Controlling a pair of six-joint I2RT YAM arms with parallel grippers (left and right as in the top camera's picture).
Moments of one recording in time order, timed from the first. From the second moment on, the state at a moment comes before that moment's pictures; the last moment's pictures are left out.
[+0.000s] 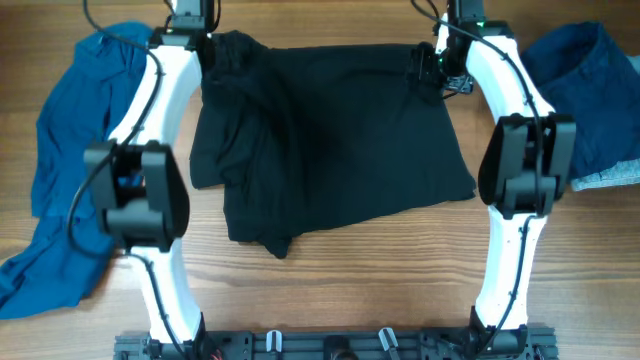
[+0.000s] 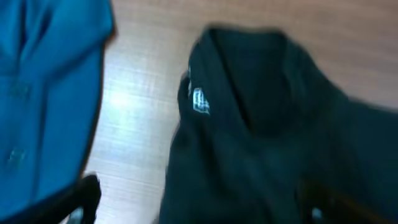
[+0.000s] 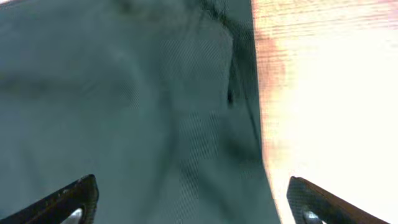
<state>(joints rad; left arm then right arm) -0.08 2.15 1.86 -0.77 -0.19 -0.30 0.04 2.39 2.05 -0.94 -0.13 0.17</state>
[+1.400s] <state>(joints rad) -0.53 1.38 0.95 -1.11 0.13 -0.90 0.01 1.39 1.15 -1.07 -0.16 0.33</state>
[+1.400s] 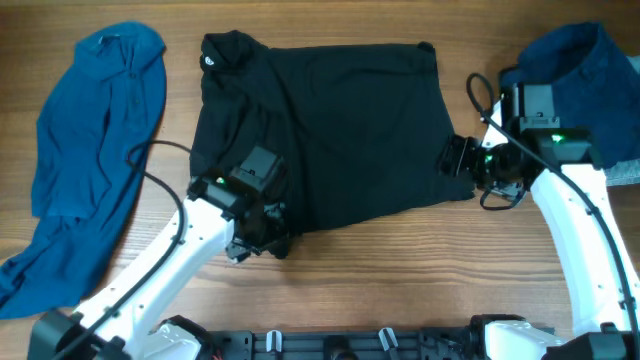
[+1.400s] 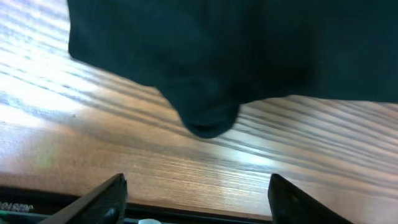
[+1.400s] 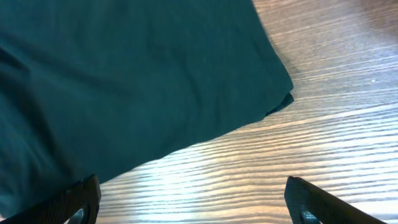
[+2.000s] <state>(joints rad) -0.48 1.68 0.90 -0.85 0.12 -0.93 0.01 1.39 1.12 -0.99 -0.17 0.33</state>
